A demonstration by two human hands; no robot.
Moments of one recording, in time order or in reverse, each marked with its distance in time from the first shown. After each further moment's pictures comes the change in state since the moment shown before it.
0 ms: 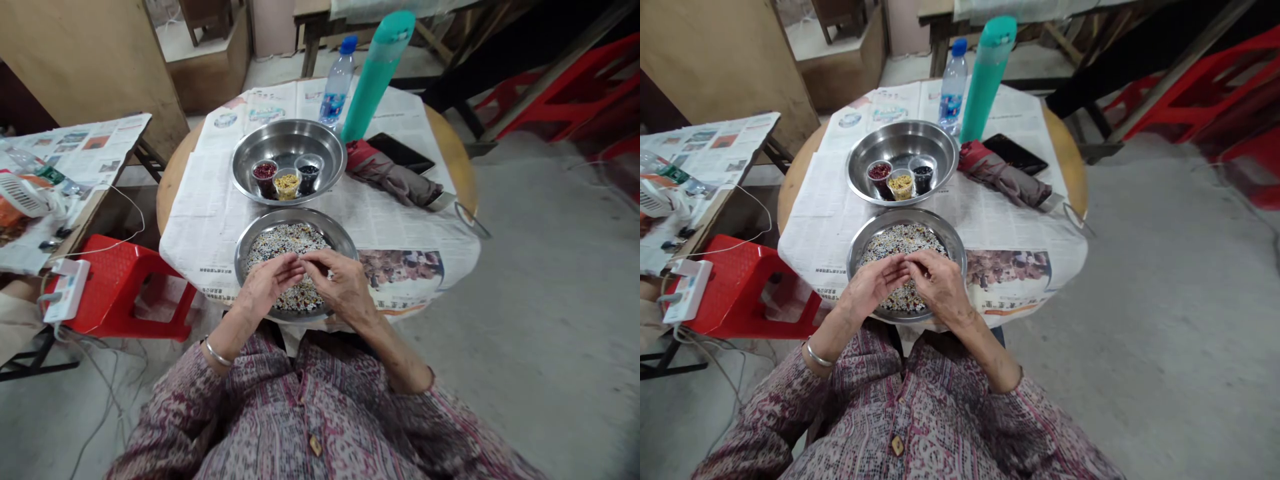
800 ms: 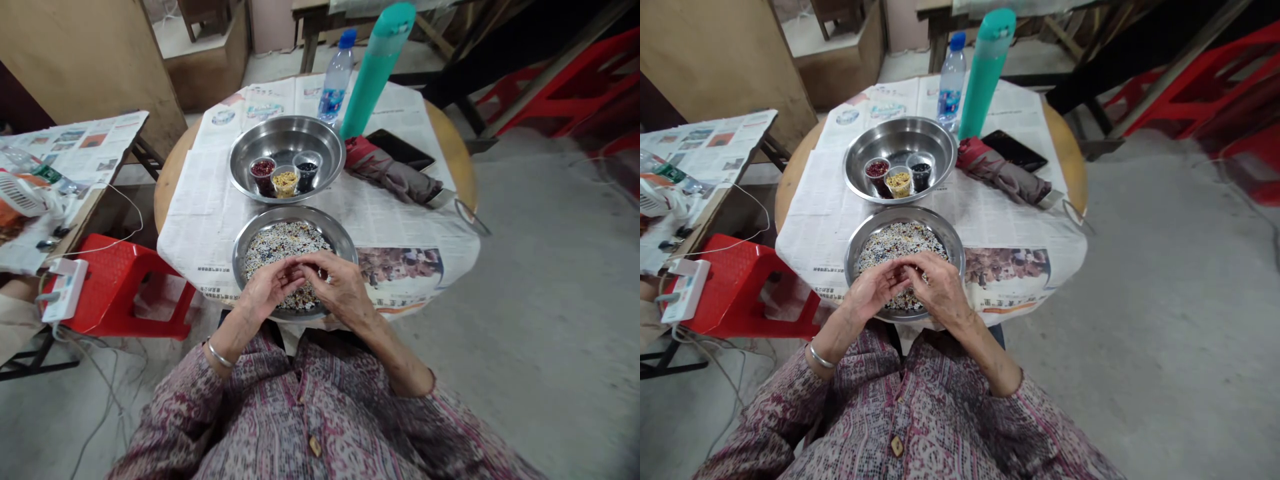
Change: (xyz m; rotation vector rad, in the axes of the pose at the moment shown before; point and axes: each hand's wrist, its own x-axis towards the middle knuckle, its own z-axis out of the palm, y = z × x) left_hand -0.002 -0.009 0.002 -0.157 -0.037 -0.062; right_hand -0.006 -0.001 -0.002 0.060 -0.031 -0.042
